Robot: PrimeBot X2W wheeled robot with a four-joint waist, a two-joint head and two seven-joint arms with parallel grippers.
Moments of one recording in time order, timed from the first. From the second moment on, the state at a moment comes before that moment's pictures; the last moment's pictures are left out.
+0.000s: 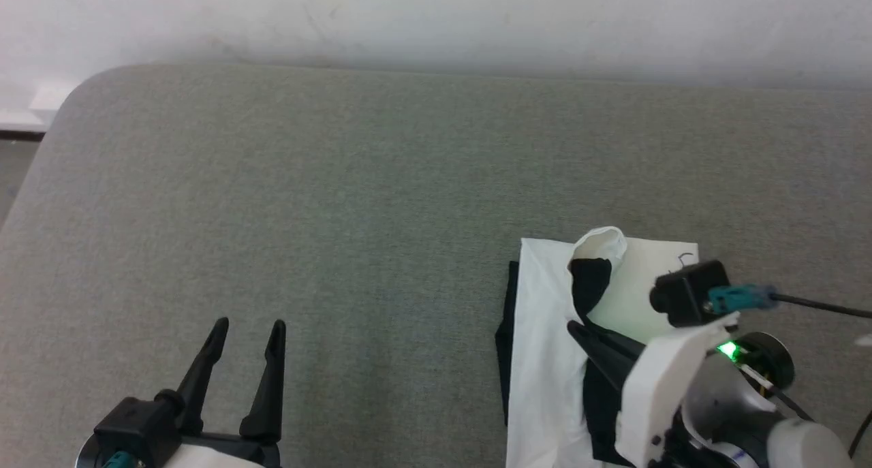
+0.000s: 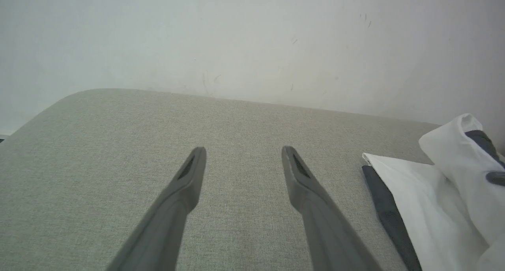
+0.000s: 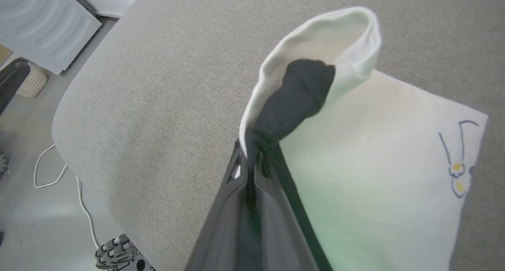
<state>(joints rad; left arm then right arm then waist) 0.18 0.46 -0.30 -0.30 -0.53 0.22 -0.17 0.00 -0.07 0.17 -0.34 0.40 0.13 0.80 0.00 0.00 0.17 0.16</state>
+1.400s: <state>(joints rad) 0.12 0.43 -0.33 -0.27 -0.55 0.21 -0.17 0.10 -0.05 -0.18 -0.25 0.40 0.13 0.76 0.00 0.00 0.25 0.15</state>
